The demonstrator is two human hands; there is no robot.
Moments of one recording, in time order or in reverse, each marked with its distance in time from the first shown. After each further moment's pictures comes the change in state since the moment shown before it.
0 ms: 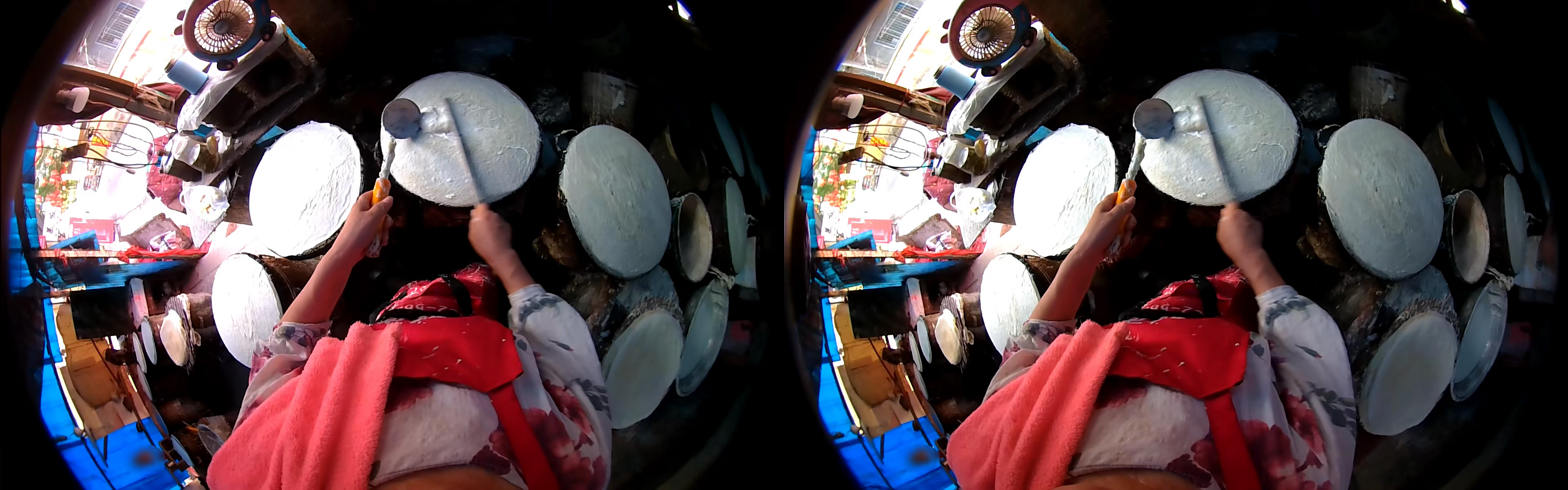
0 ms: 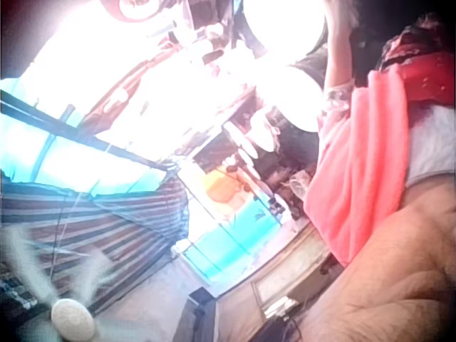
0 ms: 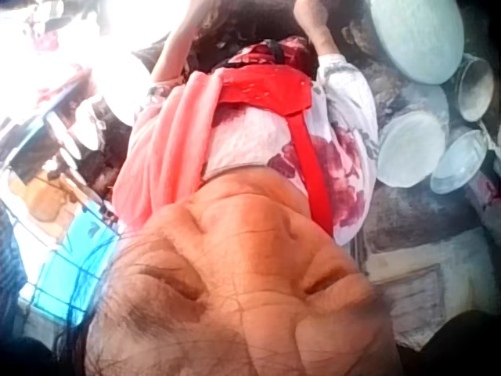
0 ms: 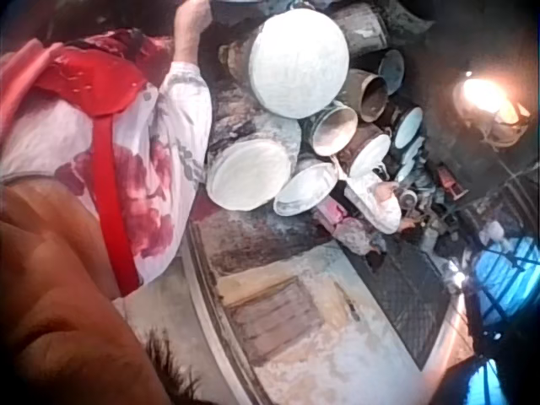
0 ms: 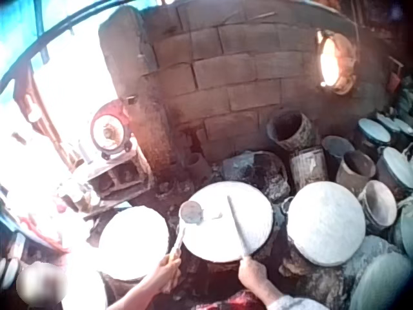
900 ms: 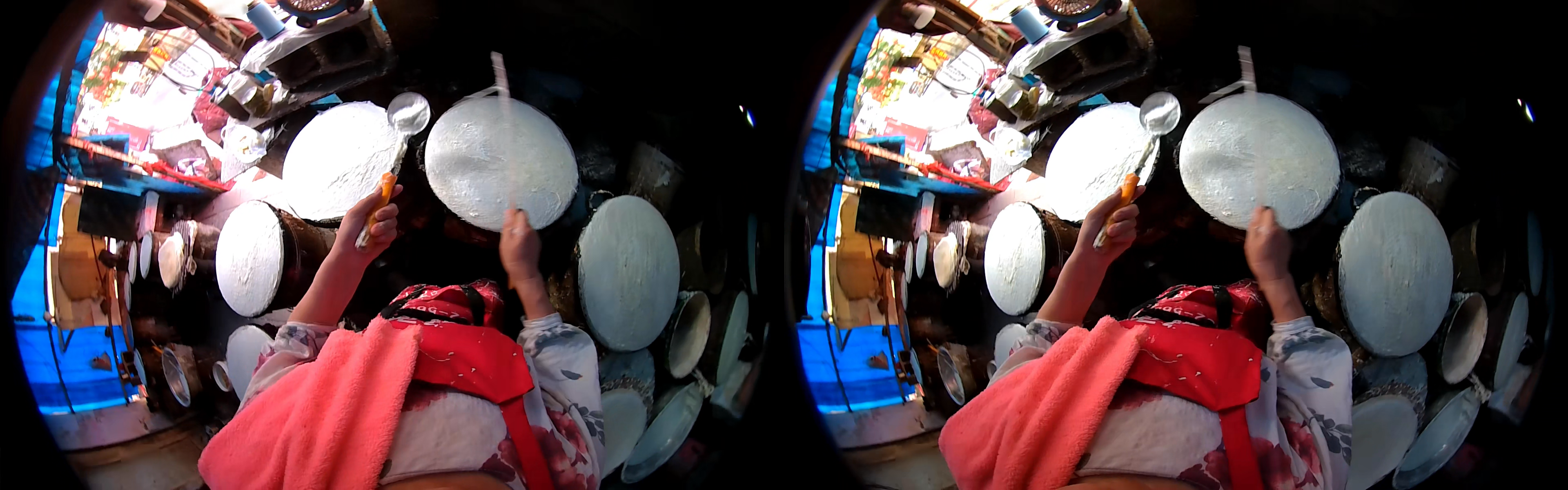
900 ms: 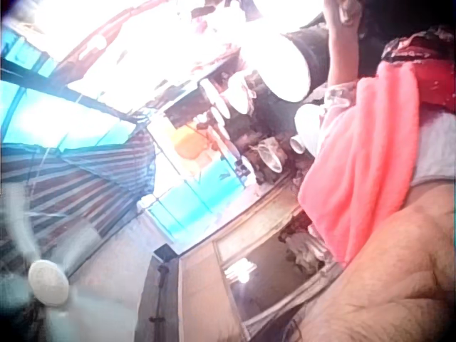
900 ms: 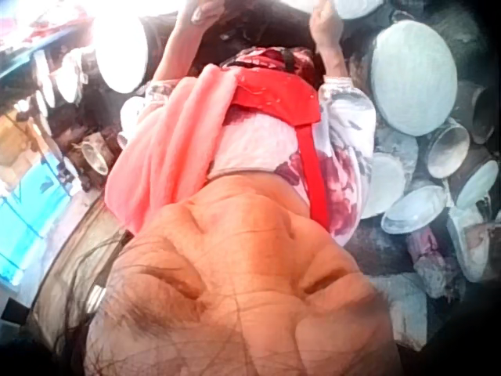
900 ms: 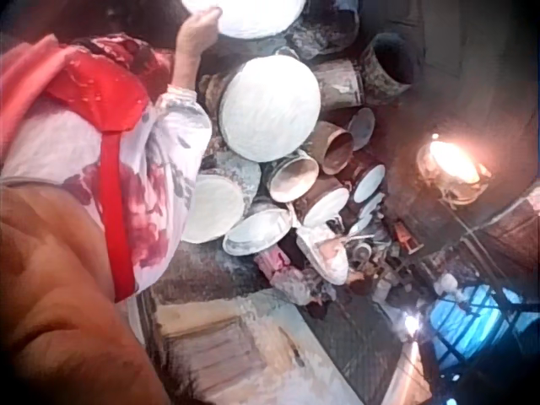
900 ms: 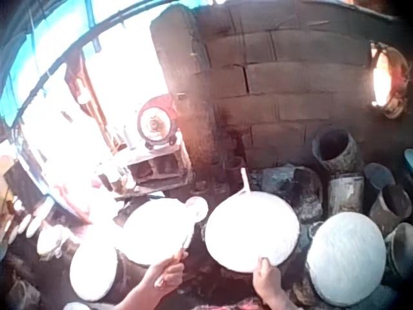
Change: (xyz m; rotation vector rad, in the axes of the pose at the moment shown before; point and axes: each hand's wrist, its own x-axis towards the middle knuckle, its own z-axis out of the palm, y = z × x) left_hand -0.046 -0.010 -0.007 -1.148 -0.266 0.127; right_hand 0.027 -0.008 -0.061 0.282 0.208 -0.279
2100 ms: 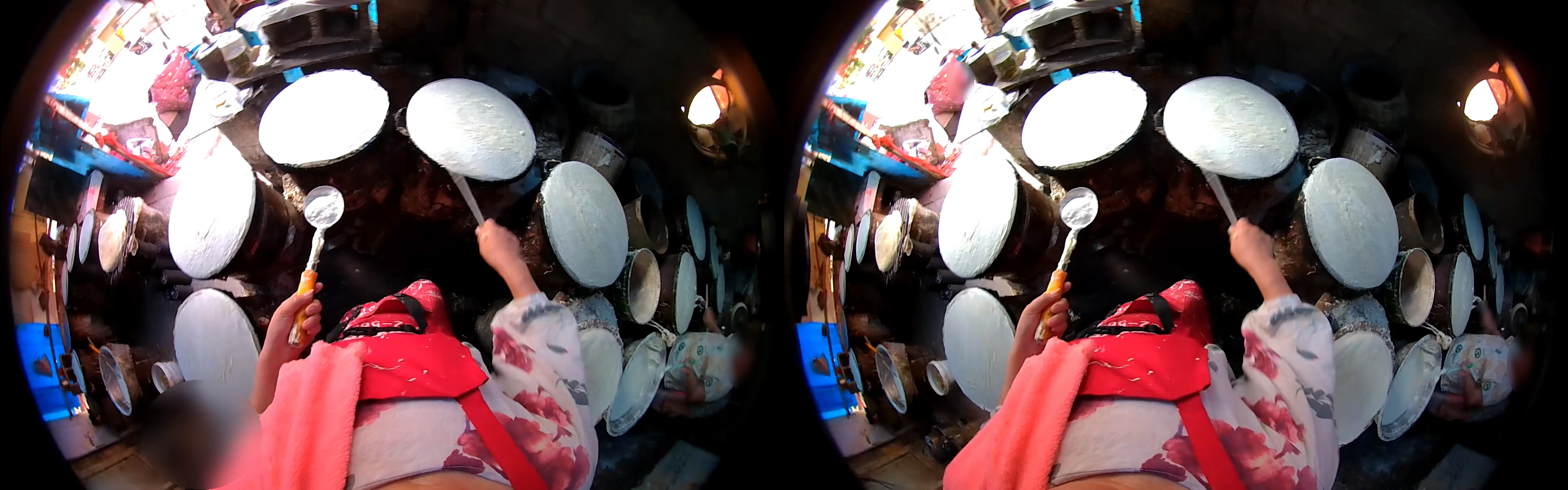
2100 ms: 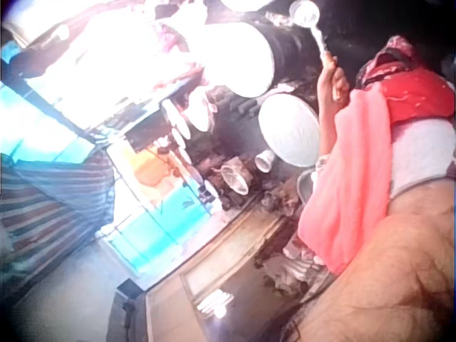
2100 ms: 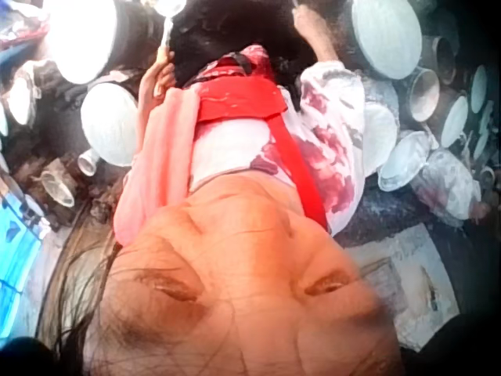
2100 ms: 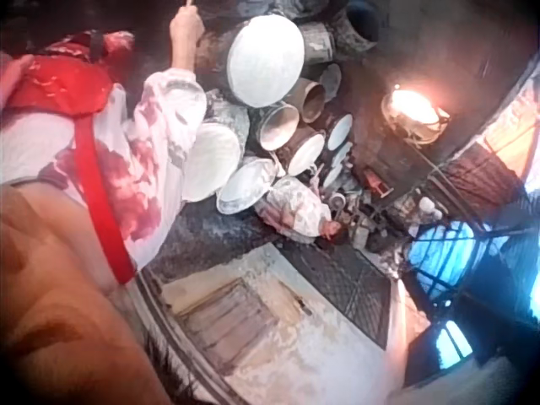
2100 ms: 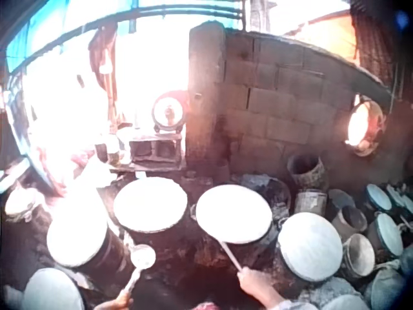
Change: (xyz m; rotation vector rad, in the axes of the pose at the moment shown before) left_hand -0.309 -0.099 -0.101 -0.091 0.297 -0.017; right_hand -0.138 -0.003 -0.037 -0.470 -0.449 0.006
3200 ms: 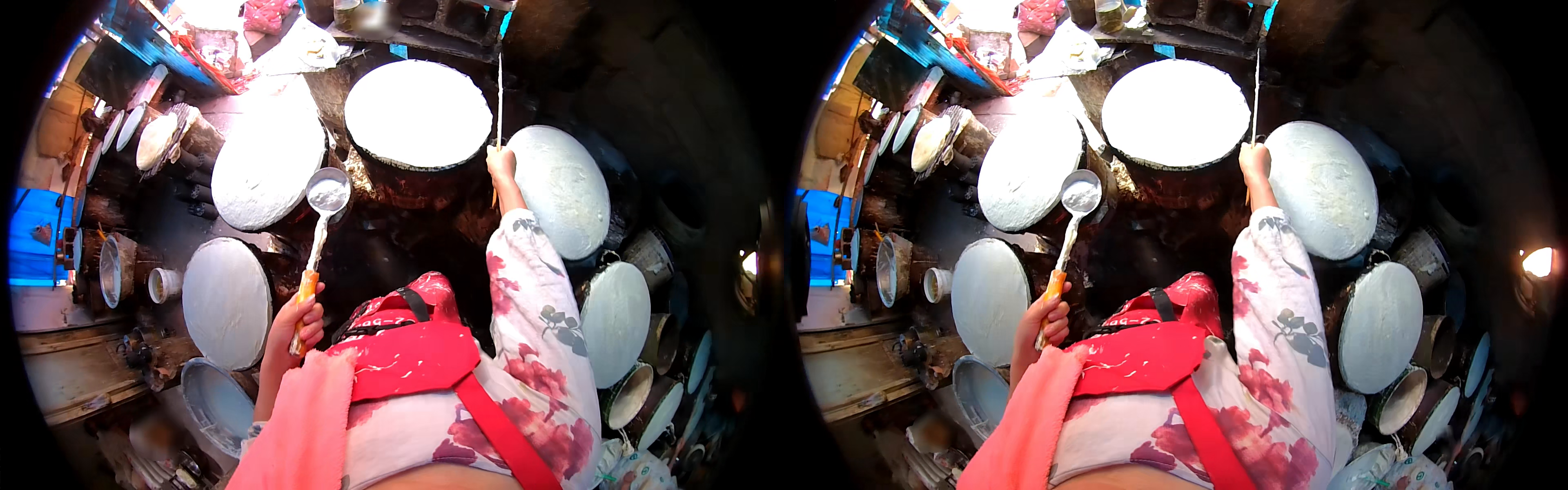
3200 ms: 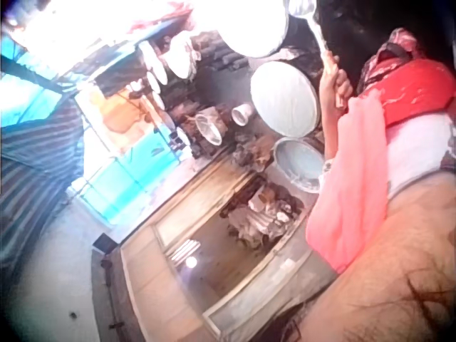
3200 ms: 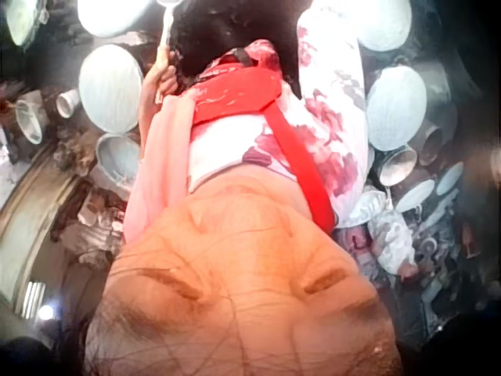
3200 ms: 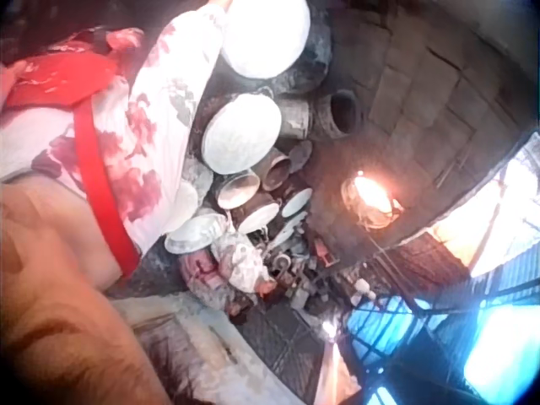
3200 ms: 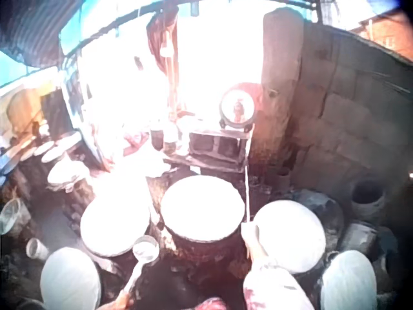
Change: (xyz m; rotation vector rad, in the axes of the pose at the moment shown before) left_hand -0.026 0.022 0.009 -0.106 0.161 0.310; right_hand 0.328 -0.162 0.070 0.627 0.086 0.169
